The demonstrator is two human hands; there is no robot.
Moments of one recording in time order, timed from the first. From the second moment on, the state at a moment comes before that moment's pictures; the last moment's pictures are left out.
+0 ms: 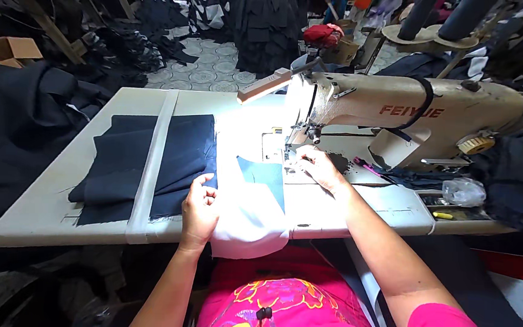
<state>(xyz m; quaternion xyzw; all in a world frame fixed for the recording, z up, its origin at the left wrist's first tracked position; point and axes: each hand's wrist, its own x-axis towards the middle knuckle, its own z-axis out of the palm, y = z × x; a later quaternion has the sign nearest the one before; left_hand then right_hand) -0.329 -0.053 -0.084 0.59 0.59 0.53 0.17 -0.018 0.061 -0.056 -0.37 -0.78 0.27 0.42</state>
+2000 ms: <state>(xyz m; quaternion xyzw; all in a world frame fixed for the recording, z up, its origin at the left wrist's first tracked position) -0.317 -0.067 -0.015 0.73 0.36 0.57 0.12 -0.061 -0.049 -0.003 -0.32 -0.62 0.53 0.48</state>
